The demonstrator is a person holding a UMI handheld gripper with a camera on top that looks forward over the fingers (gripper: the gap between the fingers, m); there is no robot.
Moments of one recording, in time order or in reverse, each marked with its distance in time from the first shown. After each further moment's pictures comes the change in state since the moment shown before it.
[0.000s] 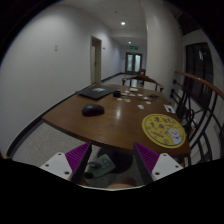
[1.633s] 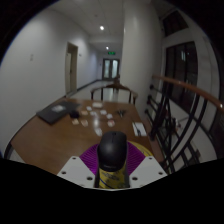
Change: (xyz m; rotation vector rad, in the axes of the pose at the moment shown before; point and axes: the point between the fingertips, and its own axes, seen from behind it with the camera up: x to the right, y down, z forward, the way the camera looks) arm 0.221 -0.067 0.057 0.077 0.226 0.064
